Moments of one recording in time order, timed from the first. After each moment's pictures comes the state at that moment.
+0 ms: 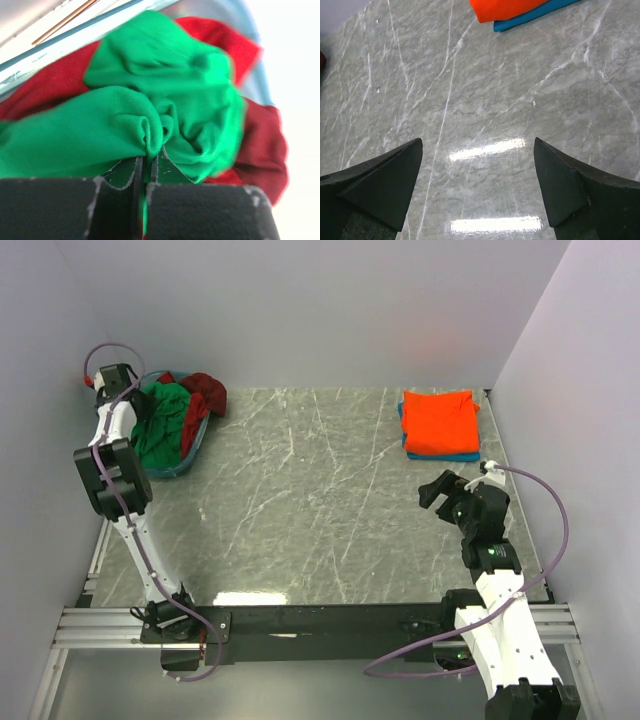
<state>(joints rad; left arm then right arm) 0.33 2.25 1.91 -0.35 -0.01 -0.75 -0.03 0.63 0.45 -0.25 -0.09 0.49</state>
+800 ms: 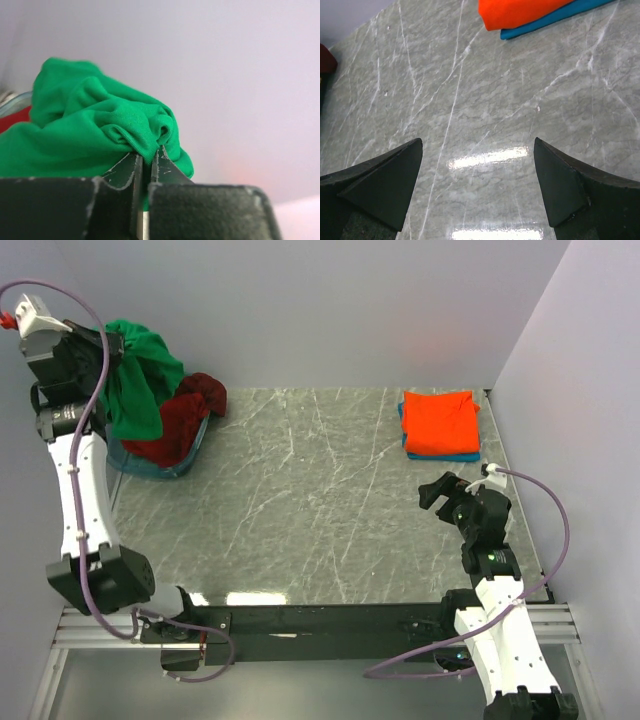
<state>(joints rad) 0.32 1.44 1.67 -0.23 0.20 -0.69 -0.03 0.58 0.43 -0.22 -0.10 0.49</state>
